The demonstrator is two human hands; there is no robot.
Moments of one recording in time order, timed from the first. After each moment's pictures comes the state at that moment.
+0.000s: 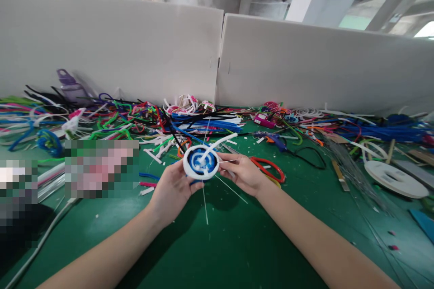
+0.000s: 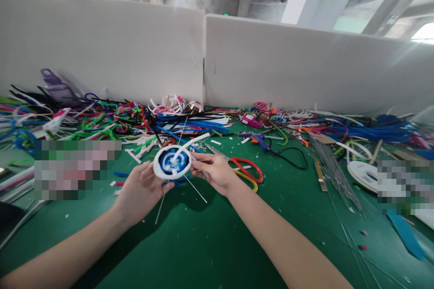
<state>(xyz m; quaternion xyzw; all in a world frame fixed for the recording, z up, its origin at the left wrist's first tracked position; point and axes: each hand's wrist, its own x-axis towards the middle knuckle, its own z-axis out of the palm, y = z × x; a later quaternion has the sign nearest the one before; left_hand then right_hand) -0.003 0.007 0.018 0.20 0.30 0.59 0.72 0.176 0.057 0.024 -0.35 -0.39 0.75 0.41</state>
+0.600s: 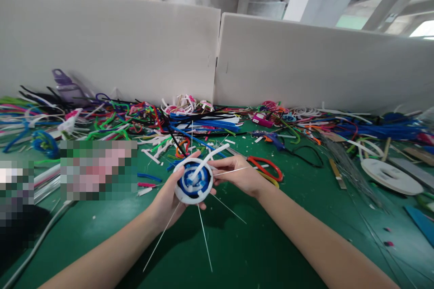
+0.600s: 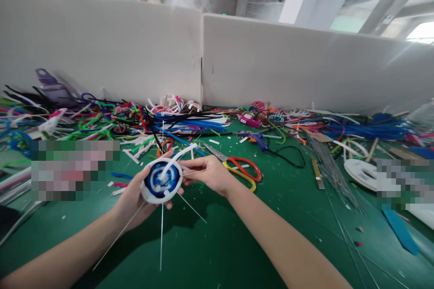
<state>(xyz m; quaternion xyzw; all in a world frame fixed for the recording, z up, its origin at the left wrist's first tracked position) -0.003 -0.008 0.019 0.33 0.28 0.51 0.75 0.179 0.053 0.026 -0.33 -0.57 0.68 0.32</state>
